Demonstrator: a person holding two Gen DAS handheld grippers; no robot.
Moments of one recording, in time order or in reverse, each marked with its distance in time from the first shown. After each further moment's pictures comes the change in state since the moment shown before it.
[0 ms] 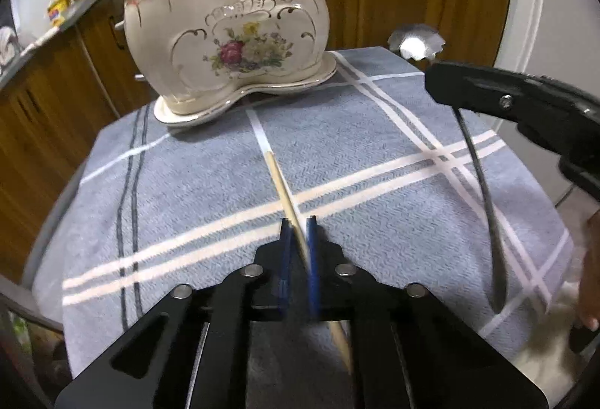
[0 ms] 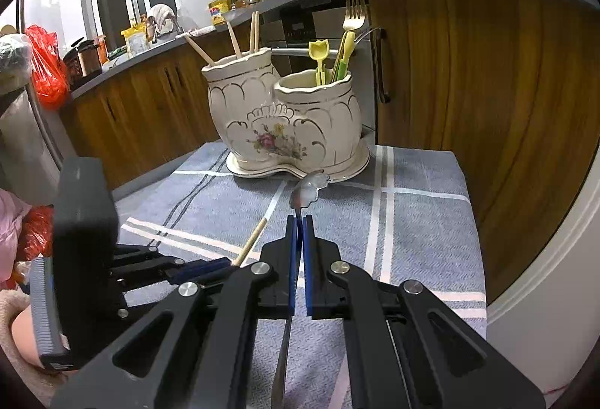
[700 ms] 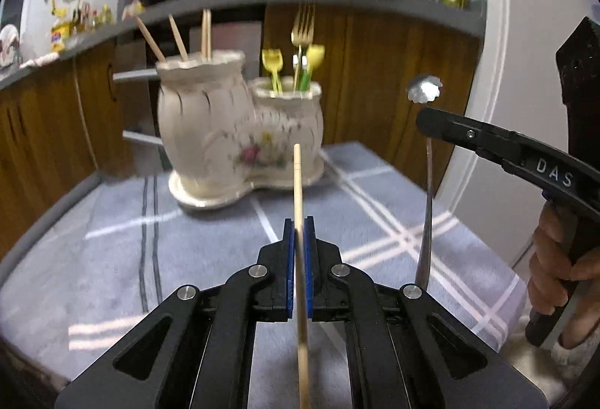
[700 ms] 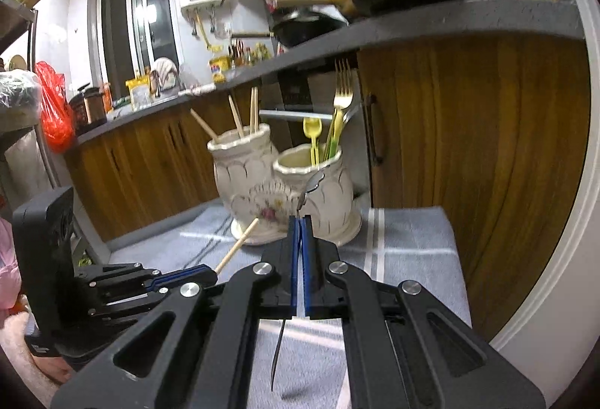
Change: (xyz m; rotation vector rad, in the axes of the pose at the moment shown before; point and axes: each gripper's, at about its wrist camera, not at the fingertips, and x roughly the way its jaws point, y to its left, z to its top) left arm -0.054 0.043 0.006 -0.057 -0.355 -0.167; right arm -0.030 -0.001 0.017 0.025 -0.248 -0.006
